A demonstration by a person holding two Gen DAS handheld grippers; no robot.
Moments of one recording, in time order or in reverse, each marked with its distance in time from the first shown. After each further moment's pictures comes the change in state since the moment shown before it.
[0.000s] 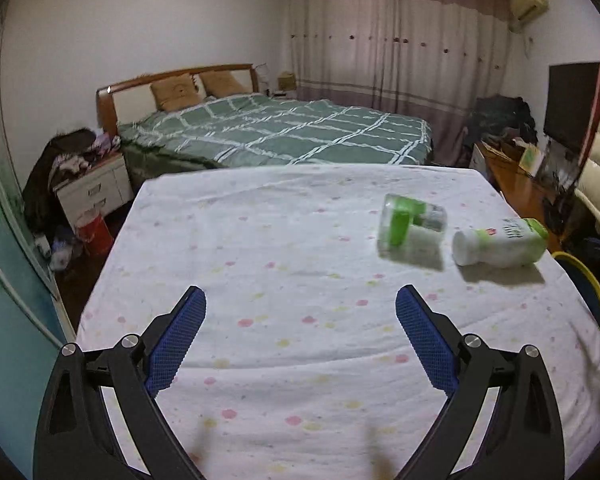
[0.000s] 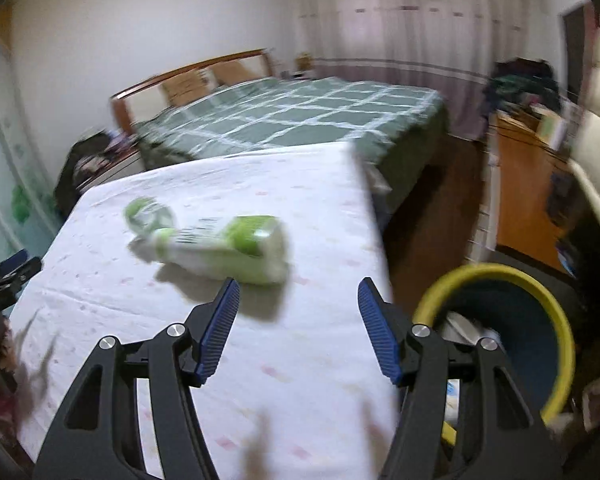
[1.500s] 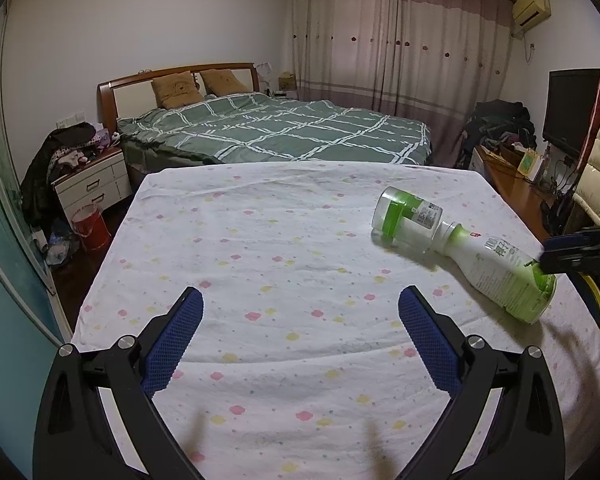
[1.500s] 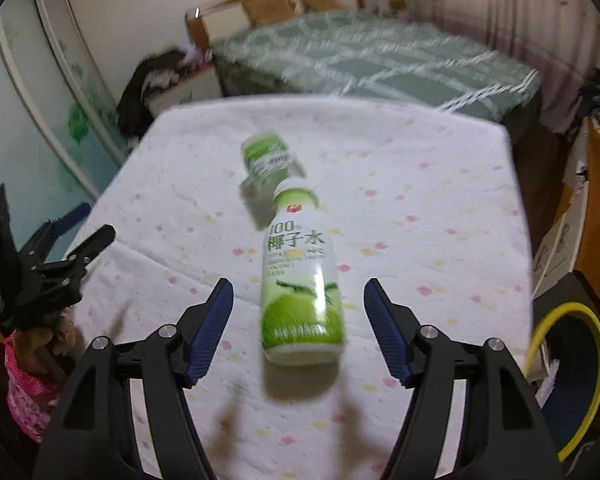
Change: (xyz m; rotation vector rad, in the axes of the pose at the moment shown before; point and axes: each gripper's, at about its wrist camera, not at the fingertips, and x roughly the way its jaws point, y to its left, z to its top) left arm -0.002 -0.008 -0.010 -0.015 -0.008 -0.008; right arm 0.055 0.112 0.037 -0.180 0.329 0.205
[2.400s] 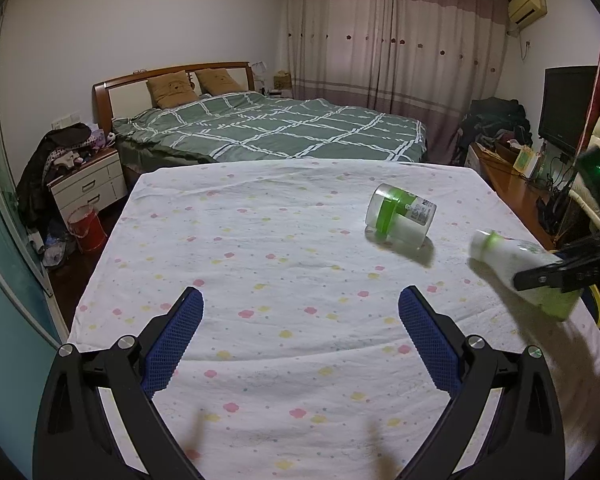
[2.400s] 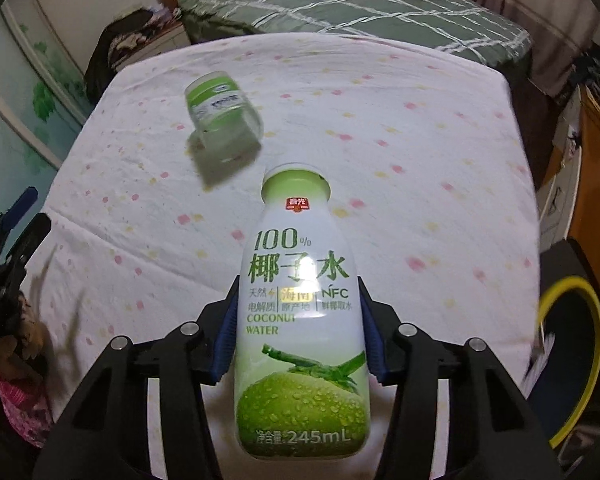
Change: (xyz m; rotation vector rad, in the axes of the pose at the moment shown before) left arm 0.001 -0.002 -0.002 0.007 0.004 -0.013; right arm 0.024 -0.026 -0.015 0.074 0.135 -0.070
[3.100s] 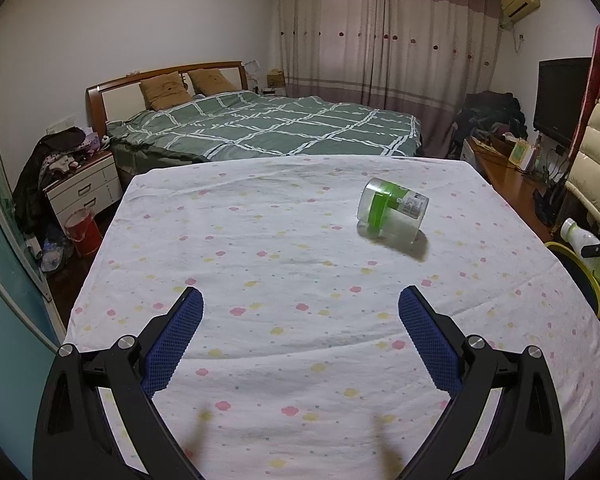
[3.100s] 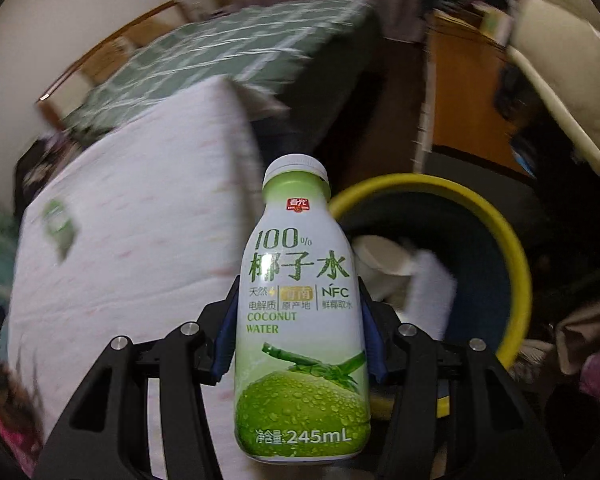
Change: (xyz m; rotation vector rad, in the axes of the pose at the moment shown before) left arm 0.004 -0.004 -0.002 0.030 0.008 -0.015; right arm -0.072 -0.202 -0.092 0.474 -0.173 -0.189
